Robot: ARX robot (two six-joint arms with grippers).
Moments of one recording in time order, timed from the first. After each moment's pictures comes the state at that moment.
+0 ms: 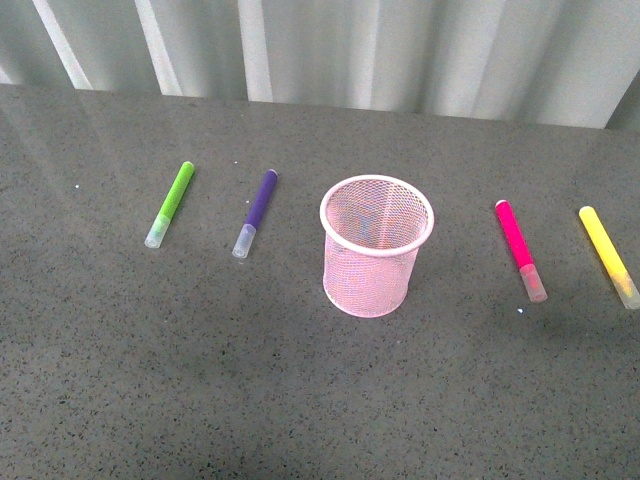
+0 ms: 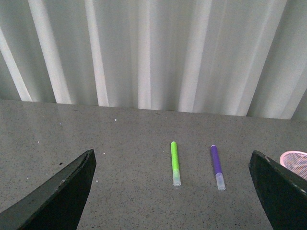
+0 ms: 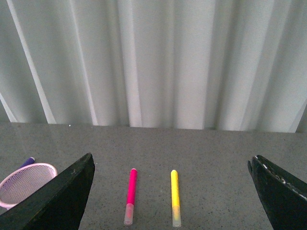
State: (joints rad) left arm 0.00 0.00 0.02 0.00 0.00 0.00; right arm 0.00 0.00 0.02 0.00 0.00 0.00
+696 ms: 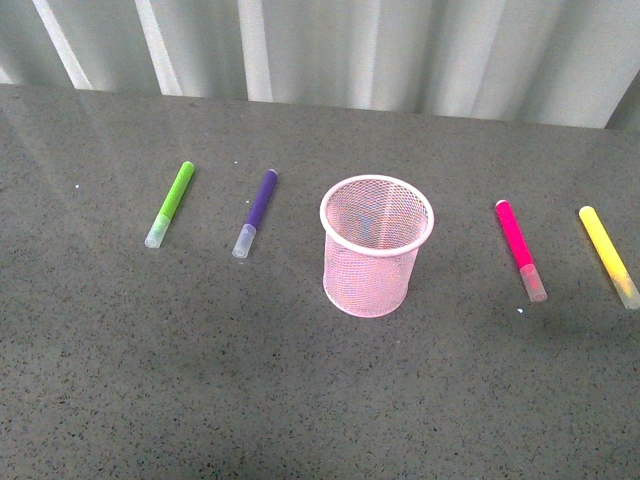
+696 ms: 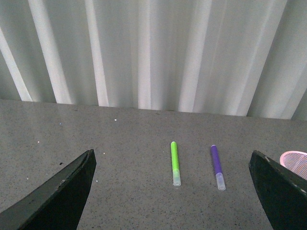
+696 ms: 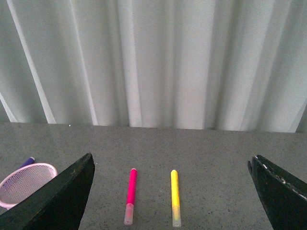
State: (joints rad) left arm 0.00 0.00 0.02 0.00 0.00 0.00; right arm 0.00 0.00 0.02 0.00 0.00 0.00
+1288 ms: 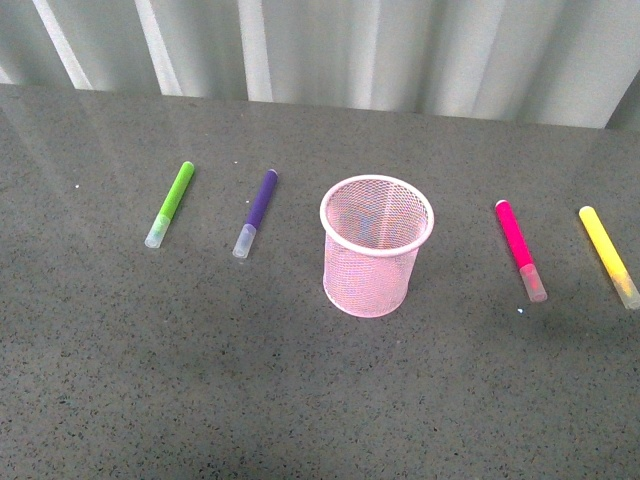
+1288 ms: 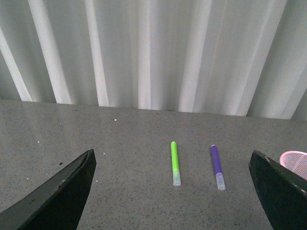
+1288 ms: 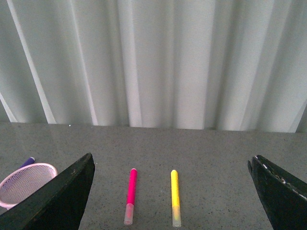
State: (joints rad) left arm 0.00 0.00 0.02 0.00 0.00 0.00; right arm 0.00 0.00 0.02 0.00 0.00 0.00
